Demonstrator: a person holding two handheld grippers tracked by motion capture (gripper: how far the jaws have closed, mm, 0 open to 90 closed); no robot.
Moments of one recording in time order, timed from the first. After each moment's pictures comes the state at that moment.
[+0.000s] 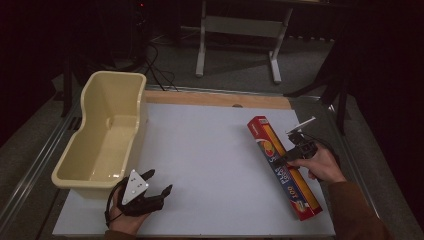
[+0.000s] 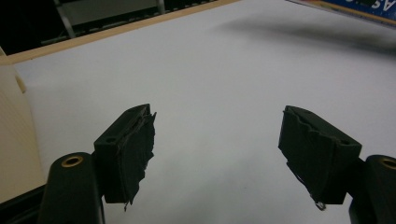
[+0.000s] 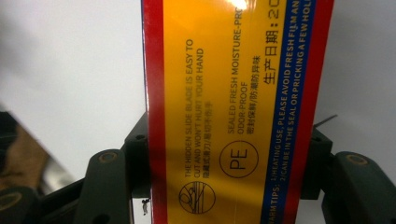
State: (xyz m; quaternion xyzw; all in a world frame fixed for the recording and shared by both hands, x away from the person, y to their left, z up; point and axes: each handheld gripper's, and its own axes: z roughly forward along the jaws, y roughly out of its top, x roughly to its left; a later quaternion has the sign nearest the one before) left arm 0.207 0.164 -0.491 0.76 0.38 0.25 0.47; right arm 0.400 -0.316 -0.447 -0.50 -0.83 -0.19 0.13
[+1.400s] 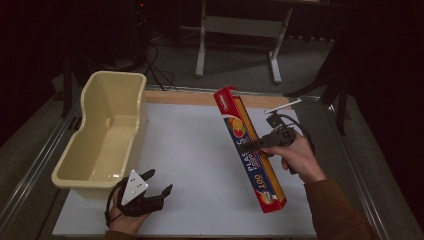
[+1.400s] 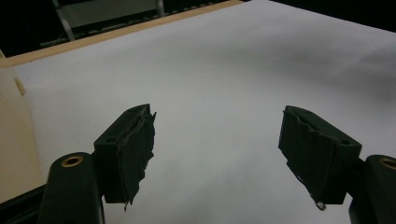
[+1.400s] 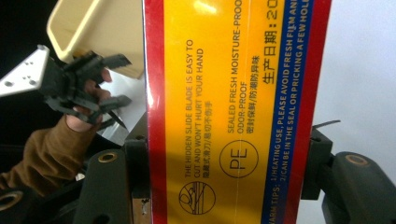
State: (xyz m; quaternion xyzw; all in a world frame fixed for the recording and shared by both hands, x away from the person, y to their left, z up) left arm 0.206 0.163 -0.490 0.75 0.38 0.25 0.47; right arm 0.373 -0.218 -0.361 -0.42 -0.82 -0.36 0.16
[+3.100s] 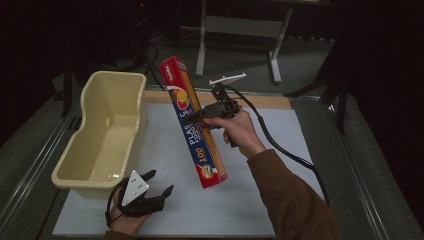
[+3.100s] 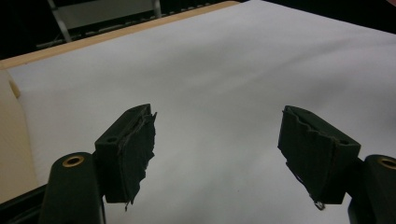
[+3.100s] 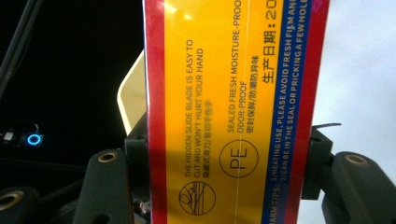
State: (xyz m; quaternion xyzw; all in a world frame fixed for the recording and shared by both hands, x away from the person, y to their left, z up) left arm 0.205 0.162 -0.489 0.75 0.38 0.25 0.47; right arm 0.418 -0.079 -0.336 -0.39 -0.79 -0.42 0.22
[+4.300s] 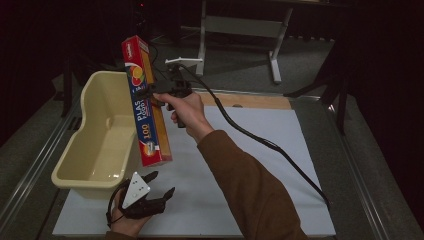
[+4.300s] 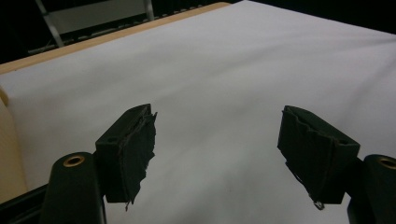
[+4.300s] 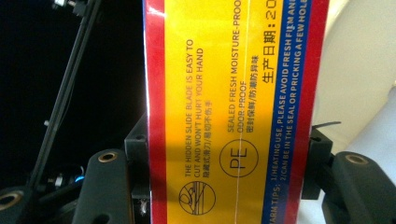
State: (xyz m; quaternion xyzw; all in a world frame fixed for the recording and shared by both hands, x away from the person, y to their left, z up) left arm 0.202 0.159 -0.489 0.76 0.36 0.25 0.48; right arm 0.451 0.040 -0.321 -0.42 -0.73 -0.45 0.28
